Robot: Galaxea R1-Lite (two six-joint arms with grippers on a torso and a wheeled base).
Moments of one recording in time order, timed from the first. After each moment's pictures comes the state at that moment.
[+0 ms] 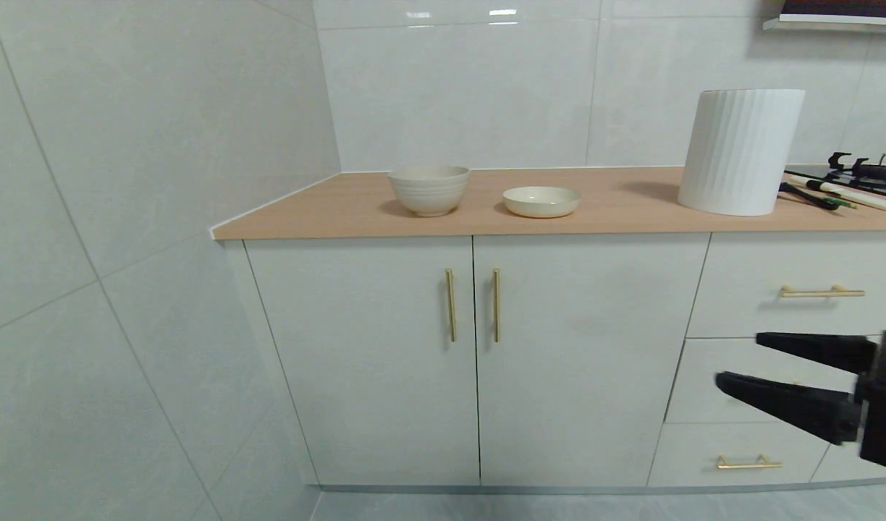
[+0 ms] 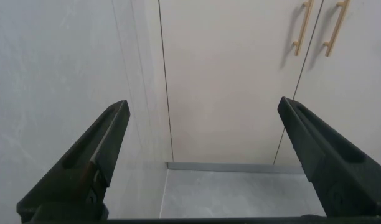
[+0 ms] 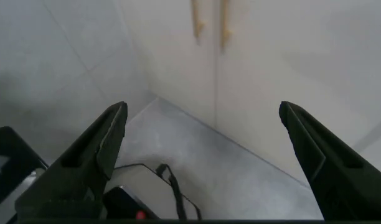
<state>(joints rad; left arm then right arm) 0.00 0.00 0.00 0.00 0.03 0.00 0.36 1.16 -0.58 -0.26 0.32 0.04</state>
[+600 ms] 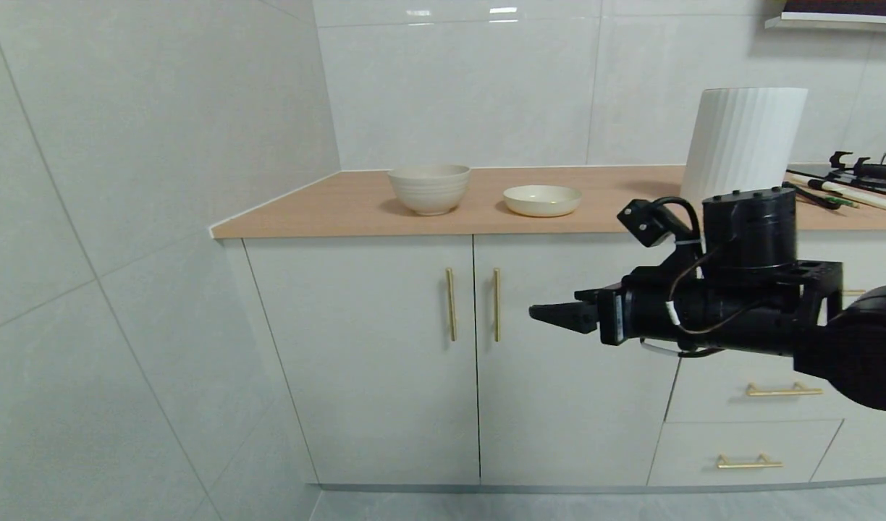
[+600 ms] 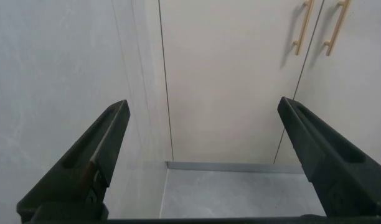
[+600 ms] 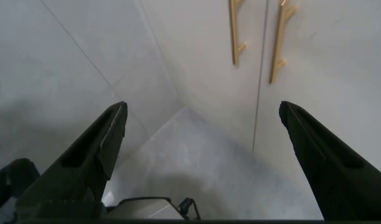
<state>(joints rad) 0.00 0.00 0.00 0.00 0.03 0.00 0.51 1.75 -0.97 -0.45 0.33 0.16</state>
